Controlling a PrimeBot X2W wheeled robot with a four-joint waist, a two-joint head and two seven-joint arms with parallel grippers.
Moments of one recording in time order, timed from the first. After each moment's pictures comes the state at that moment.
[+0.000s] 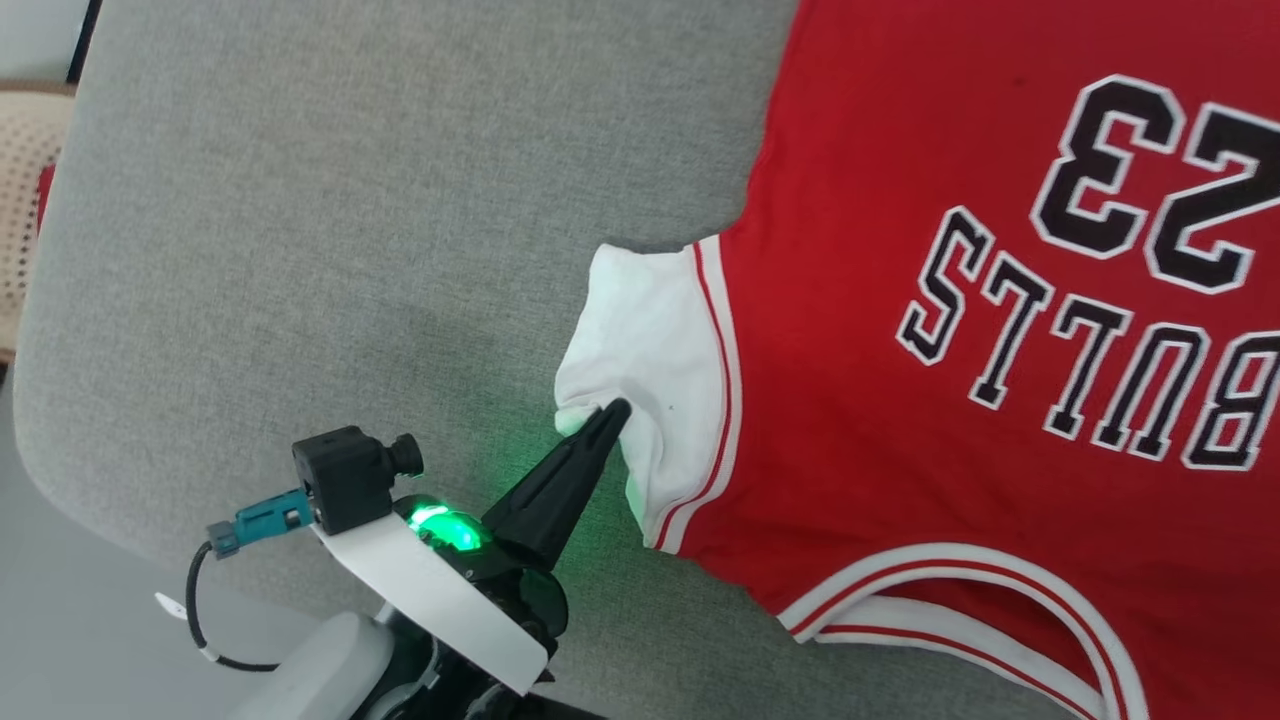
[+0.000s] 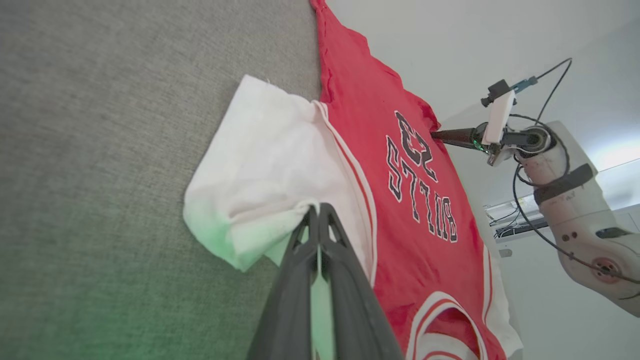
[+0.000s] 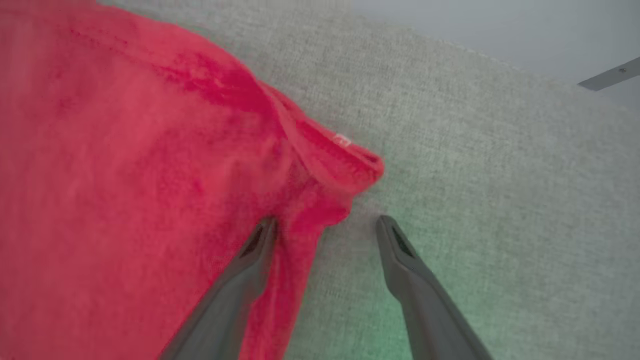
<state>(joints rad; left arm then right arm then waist) -0.30 0.45 -0.69 -0.09 -1.18 -0.13 -0.16 -1.10 -0.79 0.20 0.59 0.57 0.13 0.94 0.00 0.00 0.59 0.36</state>
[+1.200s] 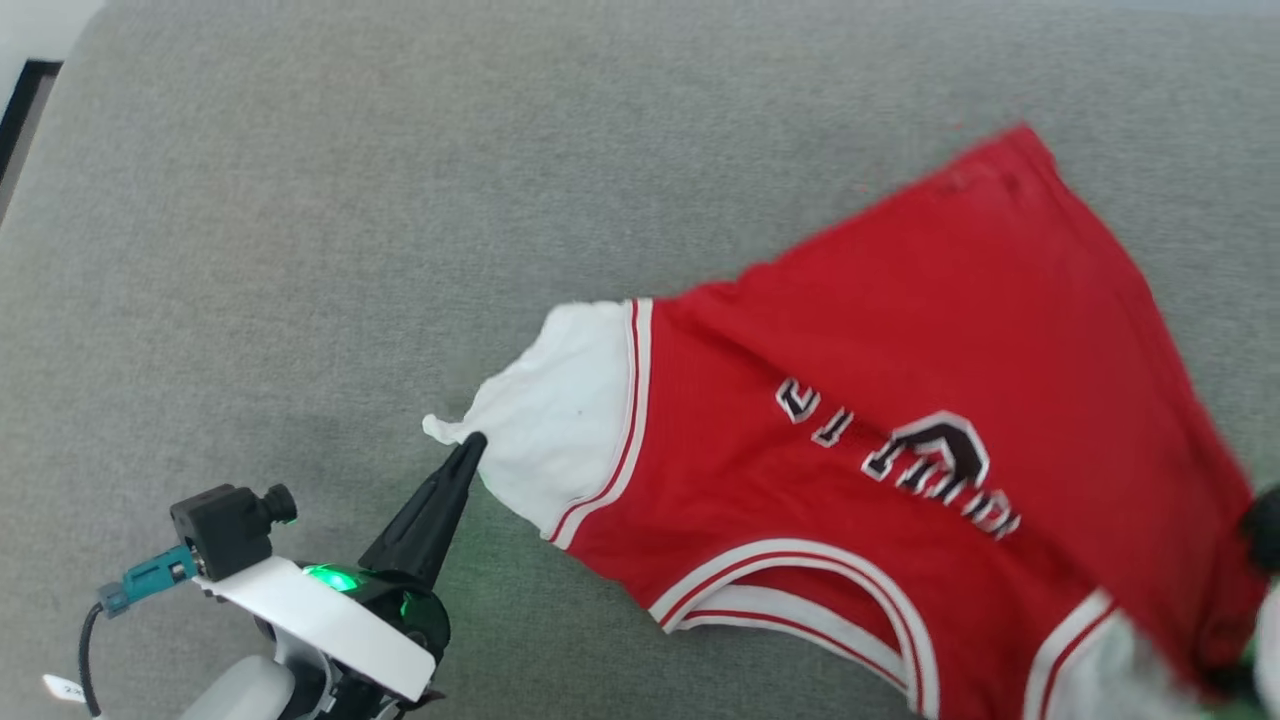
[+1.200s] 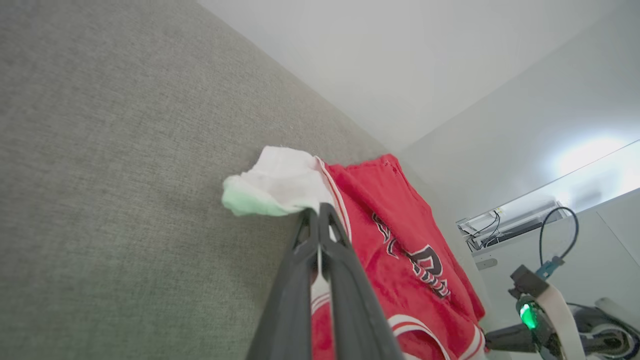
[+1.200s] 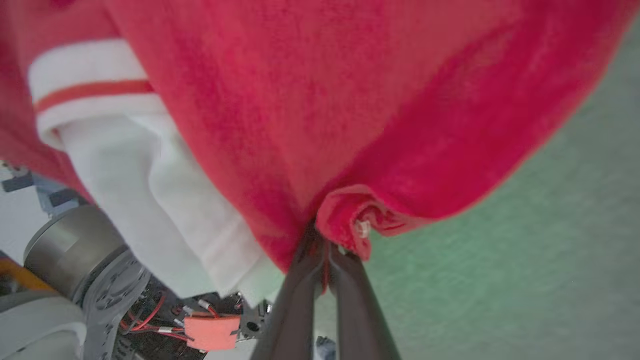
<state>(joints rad) -0.21 0.56 -0.63 0.01 -1.26 -0.12 -0.25 -0.07 -1.06 0.37 -0.10 1.03 0.13 0.88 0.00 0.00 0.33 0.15</state>
